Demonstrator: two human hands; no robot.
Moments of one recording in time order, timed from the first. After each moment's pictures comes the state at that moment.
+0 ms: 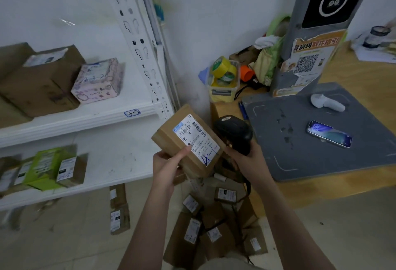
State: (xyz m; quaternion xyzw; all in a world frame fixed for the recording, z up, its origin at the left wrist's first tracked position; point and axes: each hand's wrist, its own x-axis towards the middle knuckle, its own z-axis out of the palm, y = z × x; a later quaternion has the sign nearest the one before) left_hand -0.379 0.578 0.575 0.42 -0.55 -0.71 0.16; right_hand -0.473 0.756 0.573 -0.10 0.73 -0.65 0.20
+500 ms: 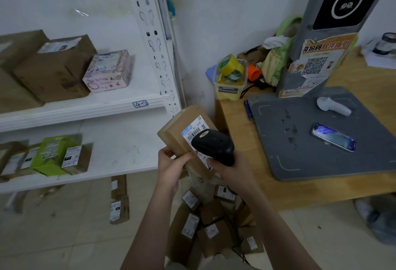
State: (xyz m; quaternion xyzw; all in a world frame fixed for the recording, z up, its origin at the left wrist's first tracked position) left_hand -0.362 0.583 0.556 0.43 -0.56 -0.69 0.17; right_hand -0.427 0.741 0.577 -0.18 0.75 -0.58 0.25
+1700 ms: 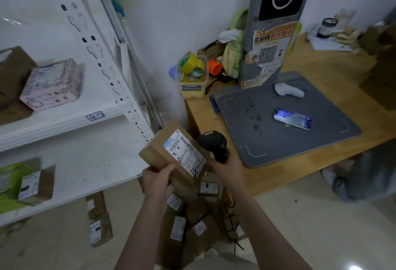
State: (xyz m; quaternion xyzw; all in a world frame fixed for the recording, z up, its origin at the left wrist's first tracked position) left_hand -0.378 0.621 0.530 0.47 -0.55 -0.68 0.10; right_hand -0.458 0.780 0.517 0.02 0.79 -0.59 0.16
